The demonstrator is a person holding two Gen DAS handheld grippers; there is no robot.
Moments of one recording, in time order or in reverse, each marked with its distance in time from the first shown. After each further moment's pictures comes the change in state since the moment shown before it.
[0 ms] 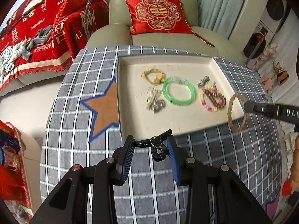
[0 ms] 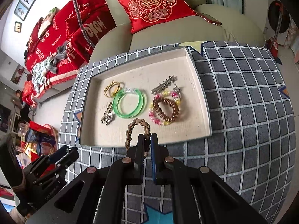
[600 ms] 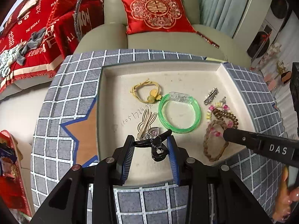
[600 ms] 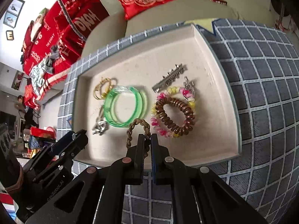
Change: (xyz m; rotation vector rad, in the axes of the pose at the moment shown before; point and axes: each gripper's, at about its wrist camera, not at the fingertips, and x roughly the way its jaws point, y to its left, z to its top) left arm 0.060 -0.017 0.044 0.015 0.025 0.019; right arm 0.080 -0.008 0.021 0.080 0.110 0.039
